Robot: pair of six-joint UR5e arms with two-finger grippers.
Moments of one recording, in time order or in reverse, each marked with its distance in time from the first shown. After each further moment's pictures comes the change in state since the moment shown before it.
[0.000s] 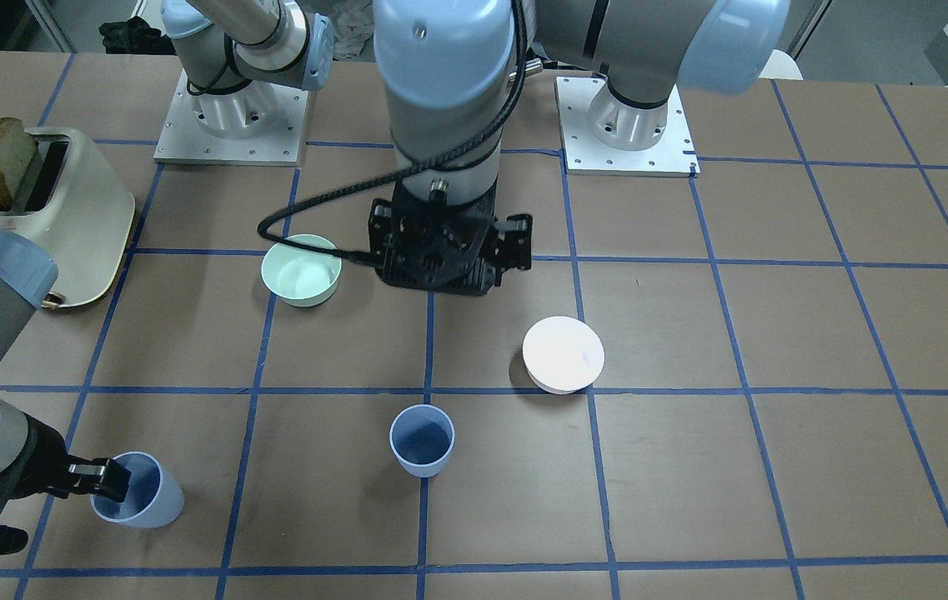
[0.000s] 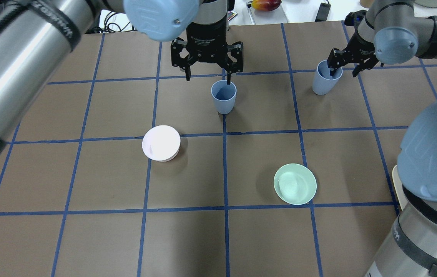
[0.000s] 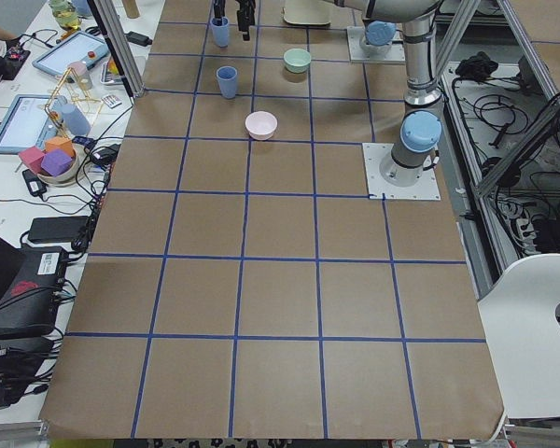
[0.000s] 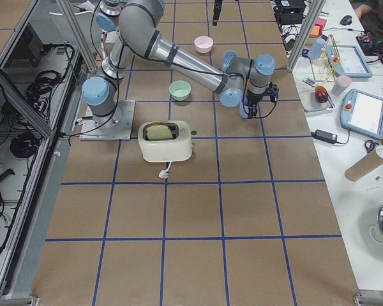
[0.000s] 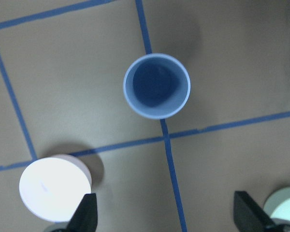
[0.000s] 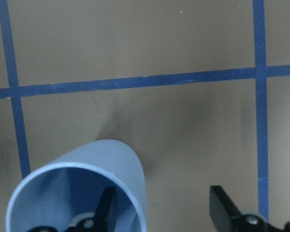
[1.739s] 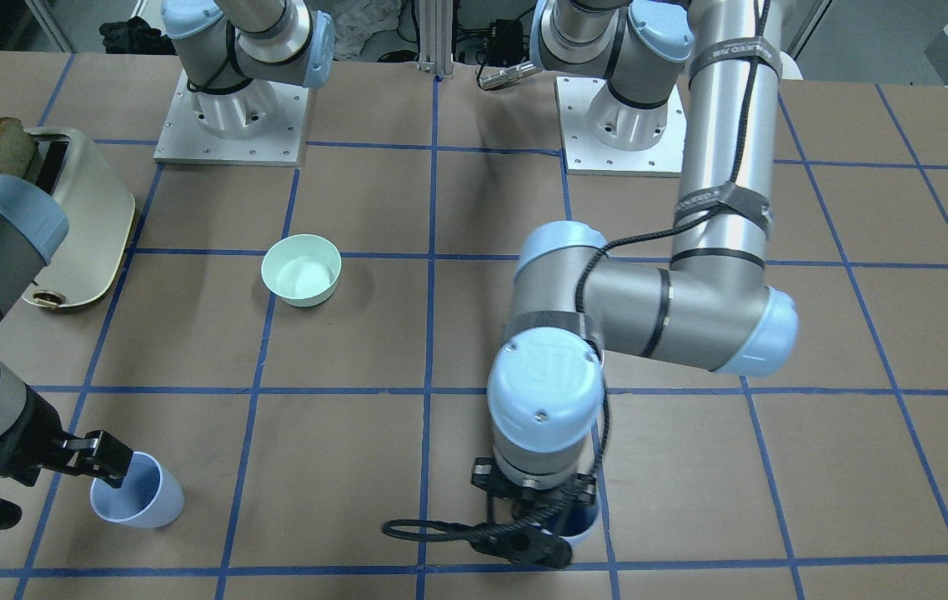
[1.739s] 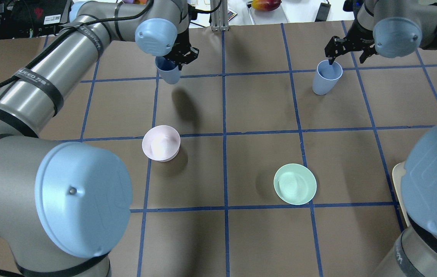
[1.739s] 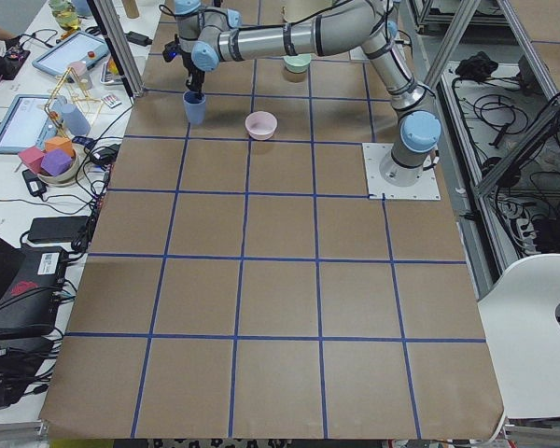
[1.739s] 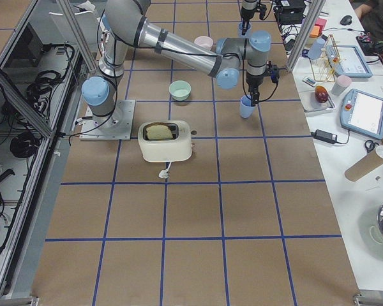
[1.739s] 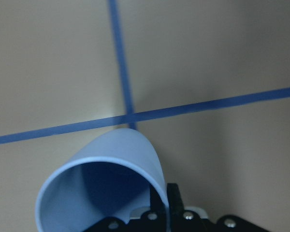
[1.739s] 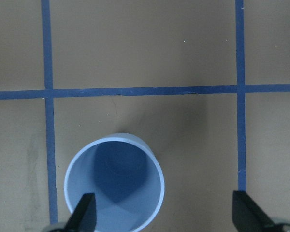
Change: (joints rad) left arm 0.126 -0.379 0.085 0.441 0.102 0.261; right arm 0.028 -0.079 0.016 -0.020 -0.056 -0.013
